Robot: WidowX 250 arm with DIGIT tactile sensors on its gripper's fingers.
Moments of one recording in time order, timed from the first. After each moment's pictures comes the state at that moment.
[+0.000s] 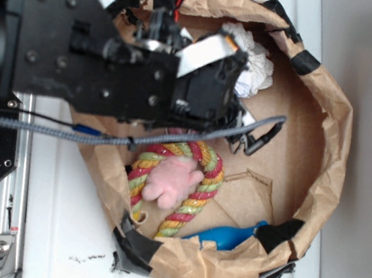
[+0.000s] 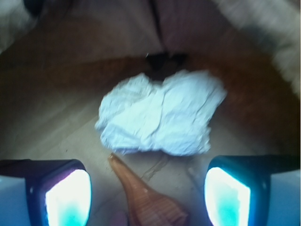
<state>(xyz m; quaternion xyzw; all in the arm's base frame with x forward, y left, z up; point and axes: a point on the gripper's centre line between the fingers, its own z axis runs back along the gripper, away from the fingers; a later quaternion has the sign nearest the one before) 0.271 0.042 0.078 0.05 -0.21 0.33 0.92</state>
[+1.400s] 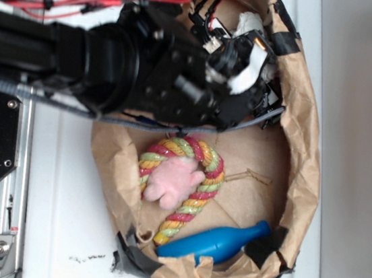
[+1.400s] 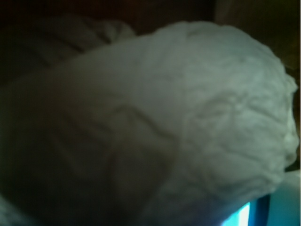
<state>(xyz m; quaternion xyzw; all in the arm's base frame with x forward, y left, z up) 0.300 0.082 0.030 0.12 -0.22 0.33 0.91</state>
